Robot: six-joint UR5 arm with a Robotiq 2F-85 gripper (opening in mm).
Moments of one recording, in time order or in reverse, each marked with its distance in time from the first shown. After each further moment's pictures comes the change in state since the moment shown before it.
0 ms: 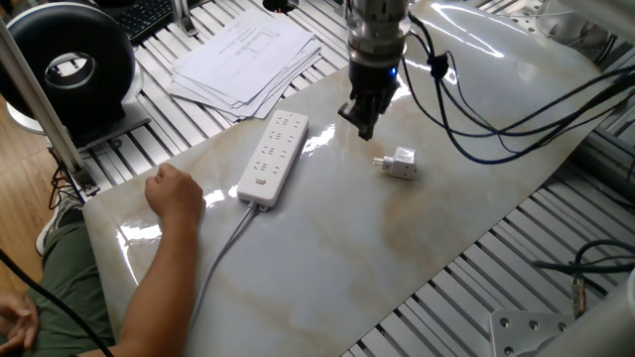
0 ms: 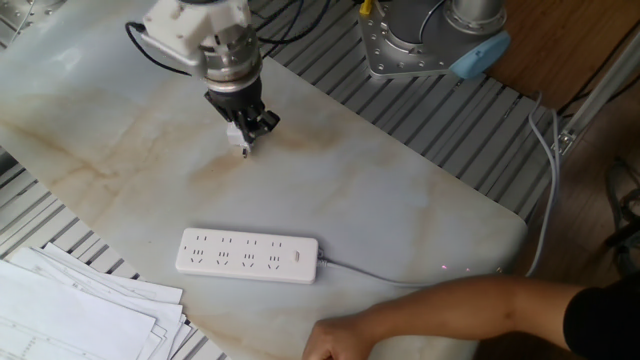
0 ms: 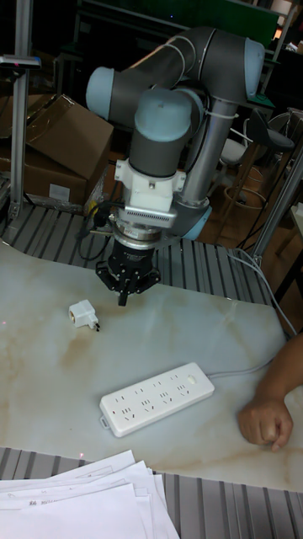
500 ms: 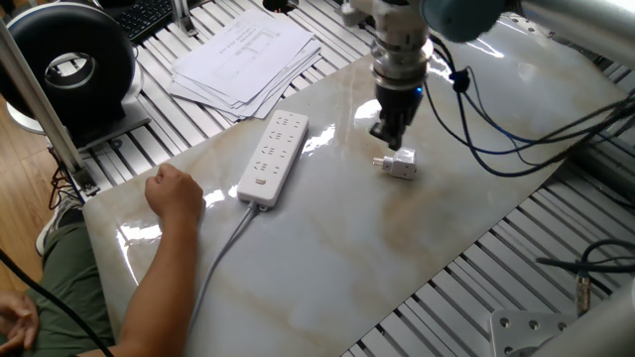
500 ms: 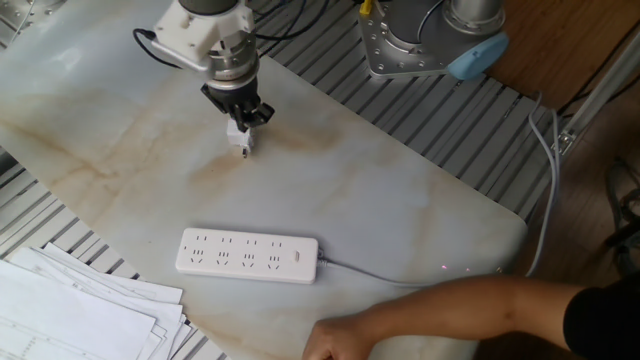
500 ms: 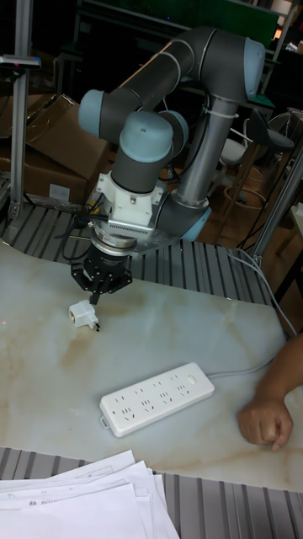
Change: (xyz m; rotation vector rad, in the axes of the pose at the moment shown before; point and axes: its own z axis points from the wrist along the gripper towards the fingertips) arm 0.036 -0.045 0.032 0.091 0.042 -0.076
